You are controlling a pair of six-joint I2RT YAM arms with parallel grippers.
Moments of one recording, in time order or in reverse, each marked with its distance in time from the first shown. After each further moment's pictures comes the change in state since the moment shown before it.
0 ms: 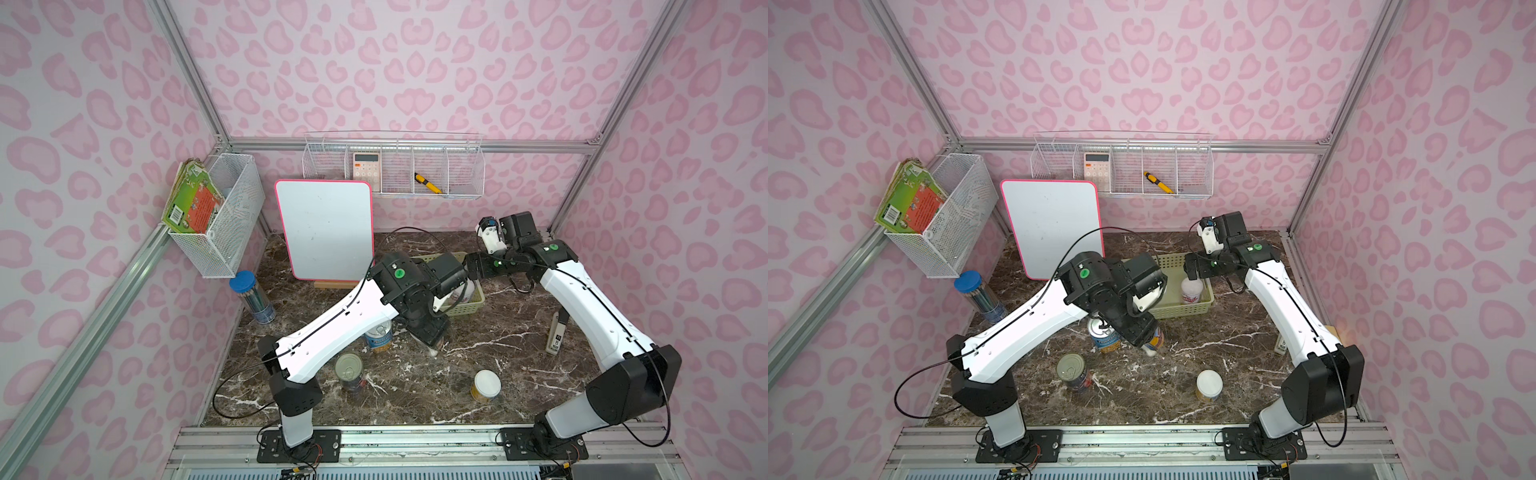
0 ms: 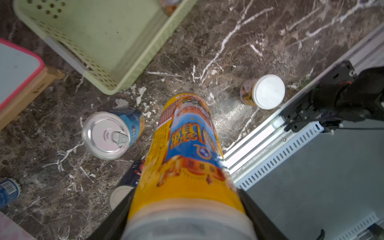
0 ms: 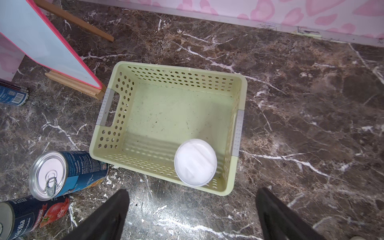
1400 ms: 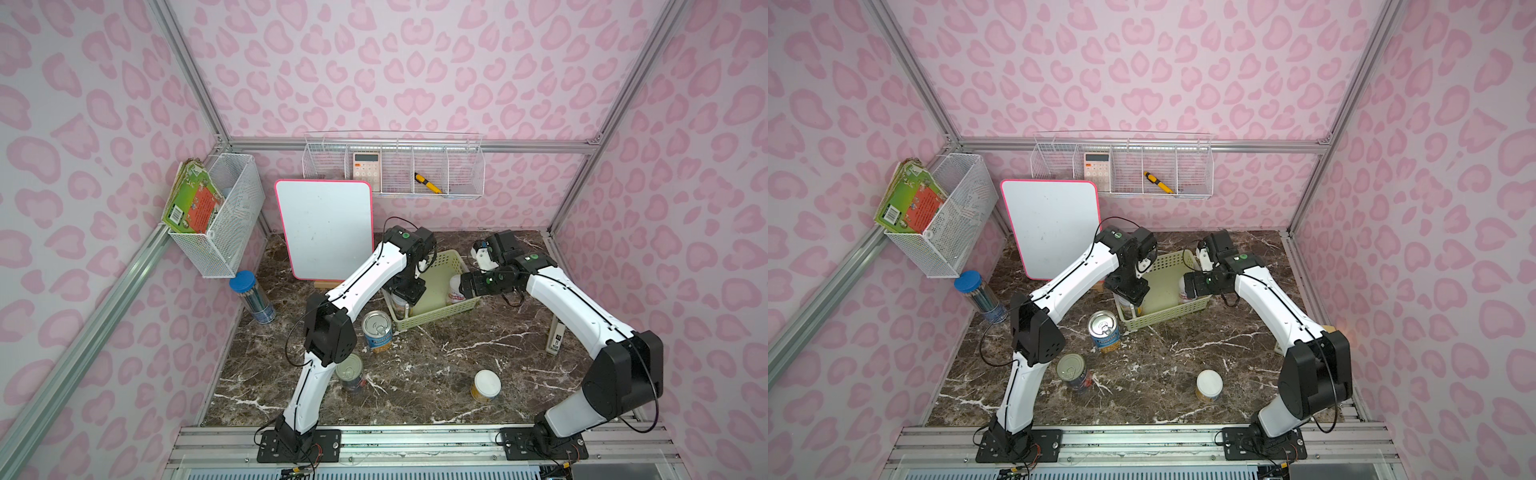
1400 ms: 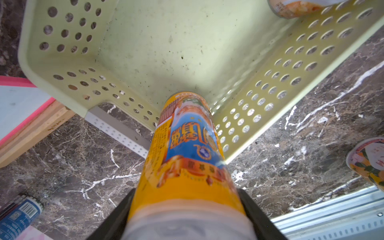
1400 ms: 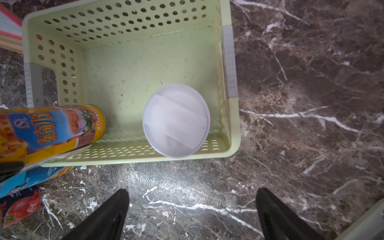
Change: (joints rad) left arm 0.301 0.393 0.027 0.109 0.014 0.211; right arm 0.035 0.035 -0.151 -0.019 0.073 0.071
